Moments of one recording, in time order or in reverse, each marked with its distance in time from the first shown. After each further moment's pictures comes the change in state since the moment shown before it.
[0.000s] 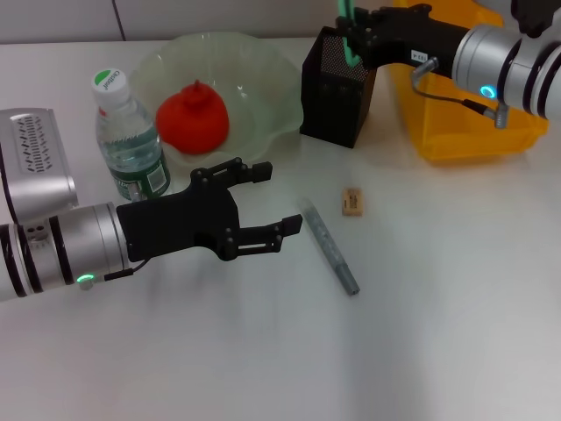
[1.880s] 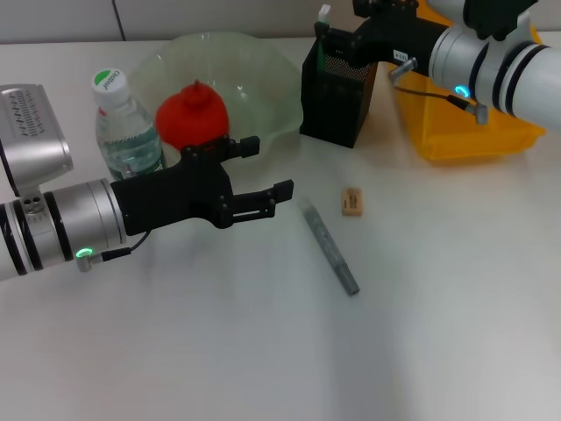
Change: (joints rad) left arm -0.018 0.005 -0.001 0.012 -0.052 -0.054 -0.093; right arm 0.039 0.000 -0.145 -0.038 0.158 0.175 -0.133
